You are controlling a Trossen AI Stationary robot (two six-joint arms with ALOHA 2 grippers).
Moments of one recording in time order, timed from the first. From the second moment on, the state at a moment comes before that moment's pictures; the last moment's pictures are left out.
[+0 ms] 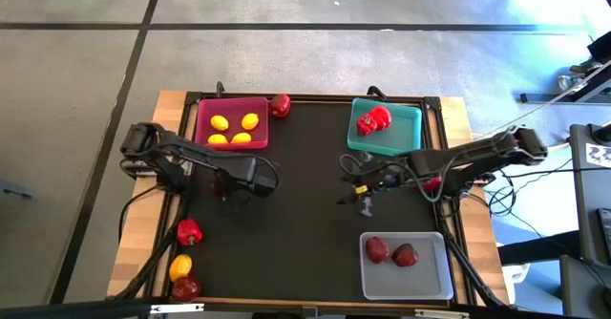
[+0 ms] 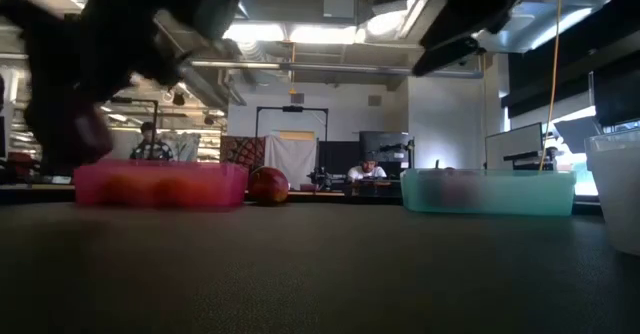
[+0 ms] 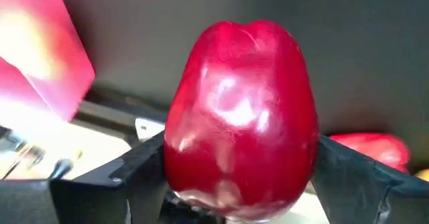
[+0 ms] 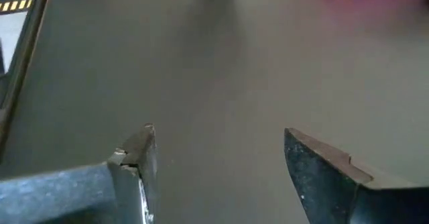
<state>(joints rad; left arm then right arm) -0.14 1.67 1.16 -1.56 -0.04 -0.39 0.18 1.31 0.97 -0.43 0.11 0.26</state>
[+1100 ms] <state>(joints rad) -0.17 1.52 1.33 -0.67 -0.20 -0.21 0.18 1.33 0.97 -0.21 0.03 0.22</state>
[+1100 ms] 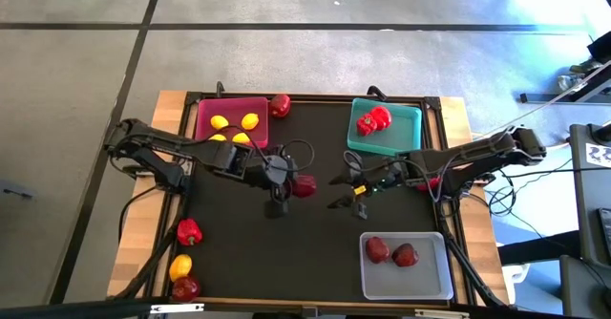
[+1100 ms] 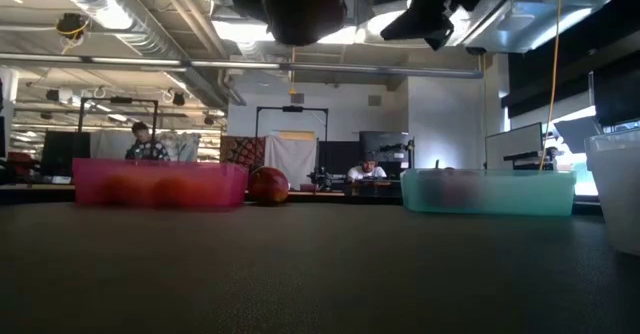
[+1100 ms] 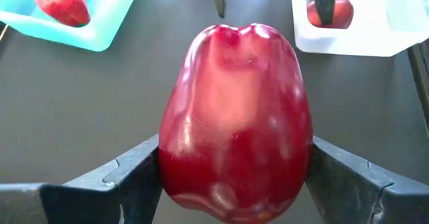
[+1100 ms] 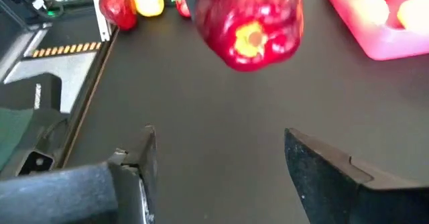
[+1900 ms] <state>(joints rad) -0.18 1.52 1.33 -0.56 -0.20 -0.18 0.18 1.43 0.97 0.13 0.10 0.22</state>
